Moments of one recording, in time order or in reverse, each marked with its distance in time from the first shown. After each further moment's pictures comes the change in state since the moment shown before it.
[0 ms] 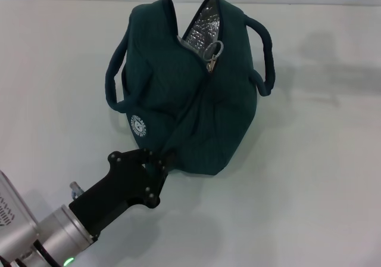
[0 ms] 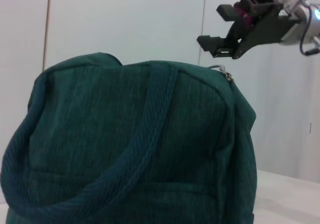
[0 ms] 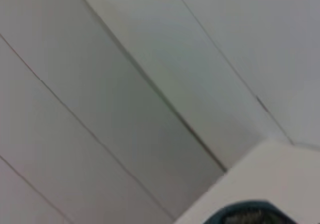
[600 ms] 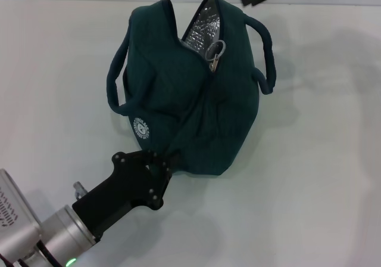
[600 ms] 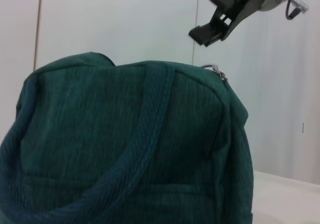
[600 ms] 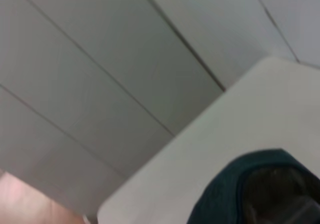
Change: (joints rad) left arm -0.005 -0.002 0.000 0.000 0.016 0.002 0.000; right arm 0.274 -0.003 0.150 -0.008 -0.441 -0.160 0.264
